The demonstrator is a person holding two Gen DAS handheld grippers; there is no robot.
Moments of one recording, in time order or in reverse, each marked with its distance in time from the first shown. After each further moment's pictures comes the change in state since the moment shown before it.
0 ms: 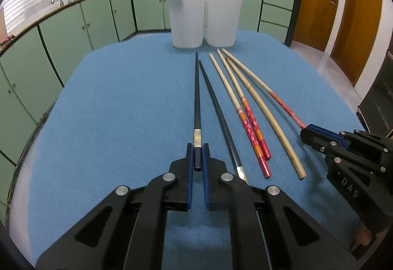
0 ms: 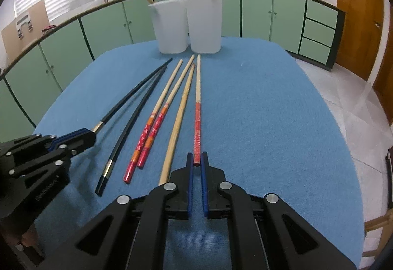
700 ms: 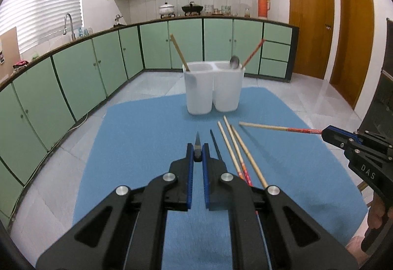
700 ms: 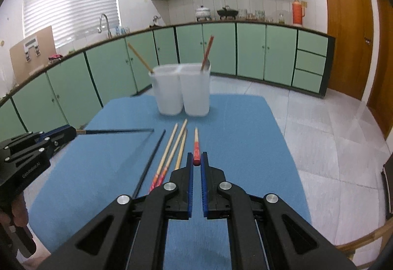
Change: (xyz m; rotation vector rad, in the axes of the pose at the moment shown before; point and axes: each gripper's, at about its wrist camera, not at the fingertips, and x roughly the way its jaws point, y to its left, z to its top) left arm -0.092 0.019 0.055 0.005 -0.216 0.019; right arm -0.086 -0.018 0.053 0.001 -0.210 0.004
